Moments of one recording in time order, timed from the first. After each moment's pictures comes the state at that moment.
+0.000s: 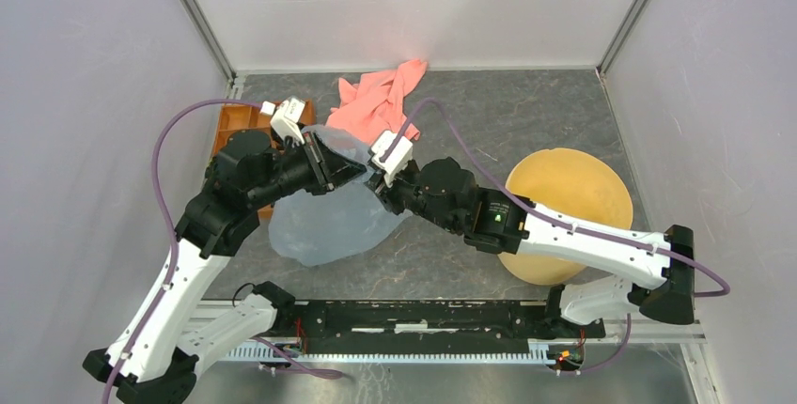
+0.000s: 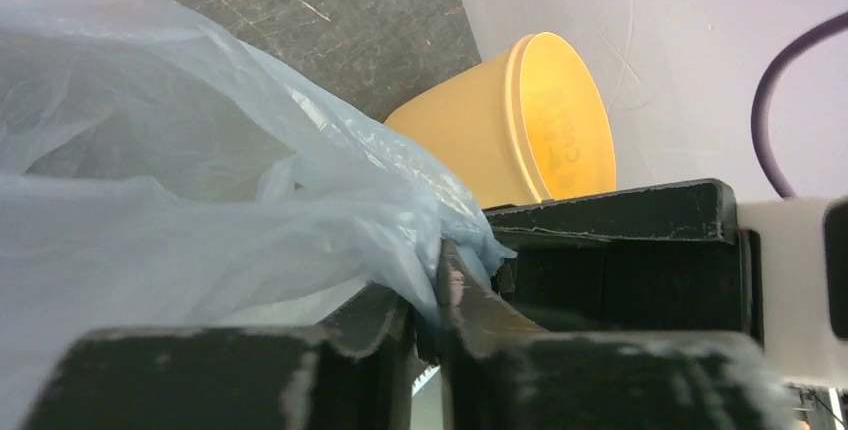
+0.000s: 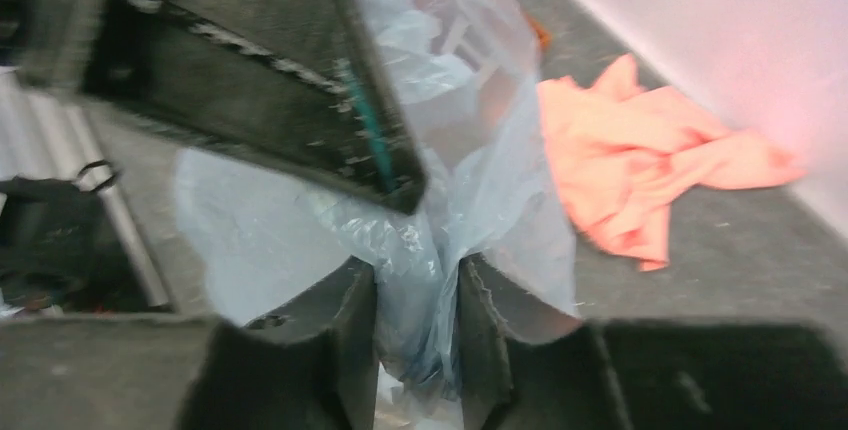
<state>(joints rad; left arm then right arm) -0.52 0.84 1.17 -0.63 0.31 -0.76 1.23 1.32 1.25 -0.13 0.26 -0.06</state>
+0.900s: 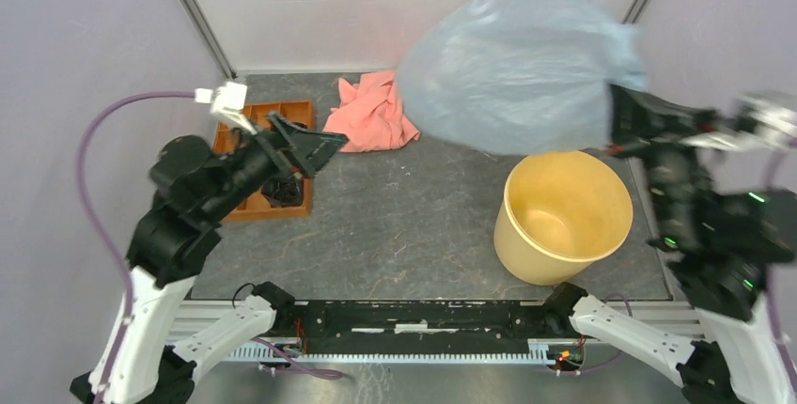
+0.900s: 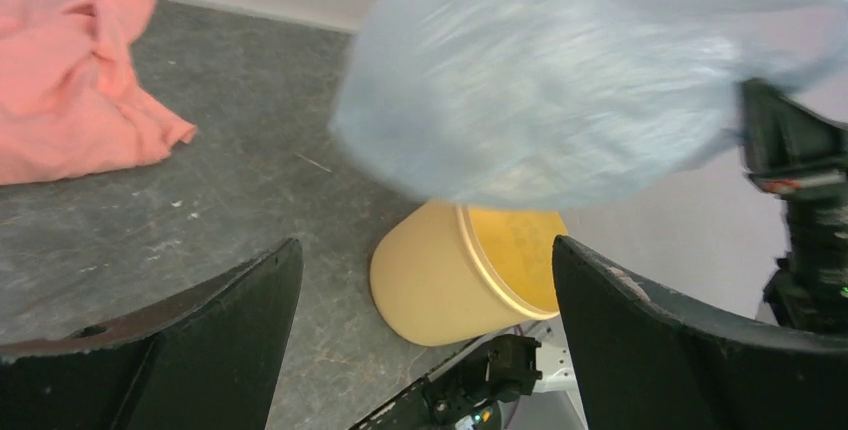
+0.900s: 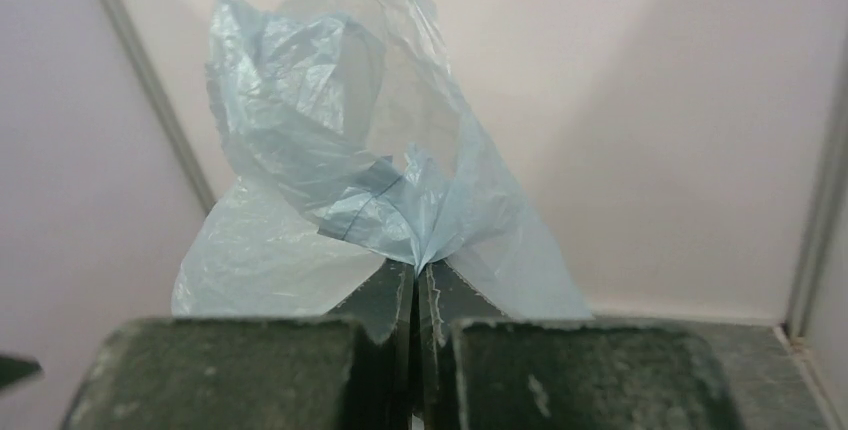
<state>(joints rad) -0.52 0.80 1.46 -0.70 0.12 -0.70 0.78 0.78 1.44 -0.25 0.47 -0.01</state>
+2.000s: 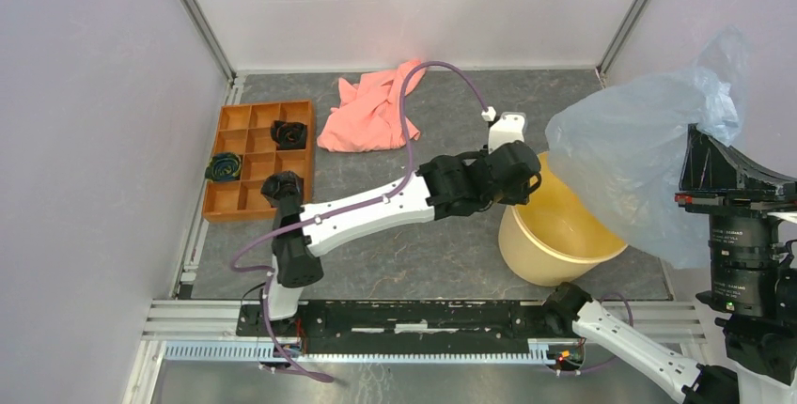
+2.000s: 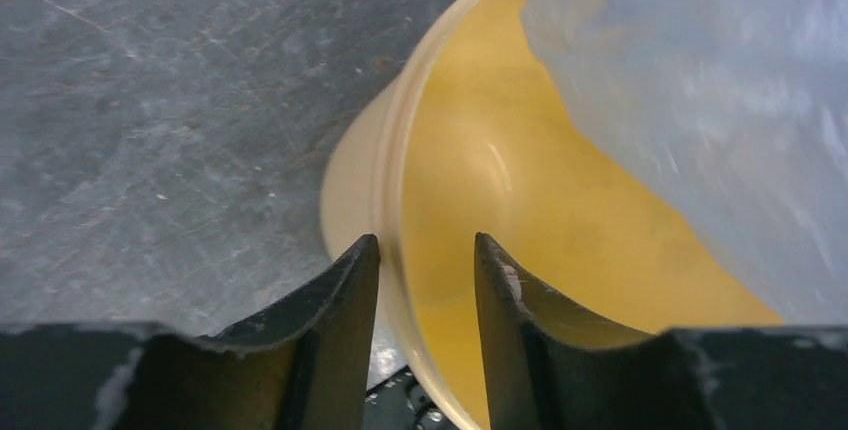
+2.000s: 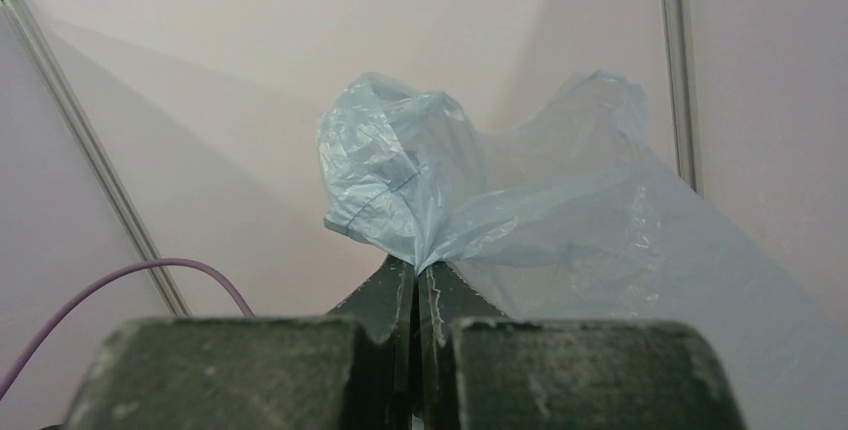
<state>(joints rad) -1.26 1.94 1.99 -0.67 -0.41 -0.84 0.78 0.43 1.36 -0.26 0.63 -0.10</state>
